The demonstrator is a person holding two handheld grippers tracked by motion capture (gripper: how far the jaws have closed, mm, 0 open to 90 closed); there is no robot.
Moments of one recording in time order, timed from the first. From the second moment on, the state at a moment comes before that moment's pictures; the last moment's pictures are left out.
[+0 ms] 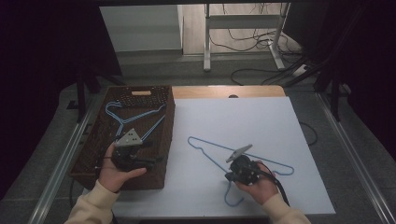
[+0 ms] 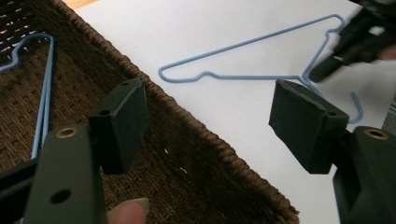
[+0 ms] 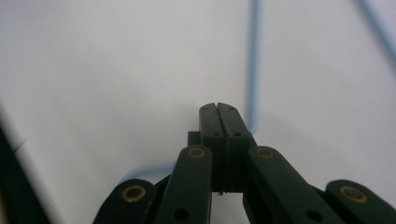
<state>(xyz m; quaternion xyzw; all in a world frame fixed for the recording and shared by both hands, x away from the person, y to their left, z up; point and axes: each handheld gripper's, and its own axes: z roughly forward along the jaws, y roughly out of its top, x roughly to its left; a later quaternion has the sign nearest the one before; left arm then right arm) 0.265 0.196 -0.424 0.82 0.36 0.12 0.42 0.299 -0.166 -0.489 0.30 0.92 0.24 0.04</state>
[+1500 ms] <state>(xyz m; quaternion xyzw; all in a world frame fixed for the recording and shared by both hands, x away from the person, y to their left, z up) 0.266 0.198 -0.422 0.82 0.36 0.12 0.43 0.343 -0.245 -0.493 0.43 0.87 0.22 0.07</state>
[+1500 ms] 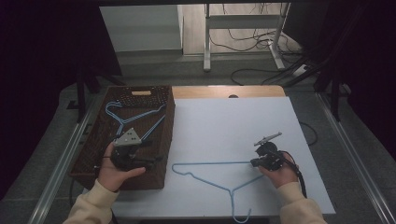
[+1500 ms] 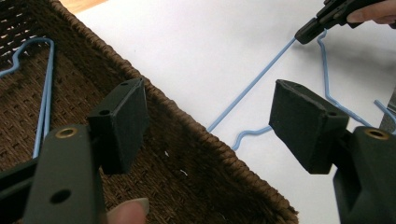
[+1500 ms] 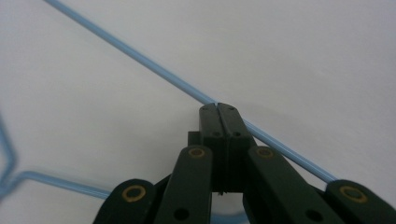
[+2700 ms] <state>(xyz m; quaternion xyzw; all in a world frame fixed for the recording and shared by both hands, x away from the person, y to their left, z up) 0.266 0.191 -0.425 0.82 0.36 0.12 0.42 0.401 -0.266 -0.501 0.46 0.85 0.23 0.13</state>
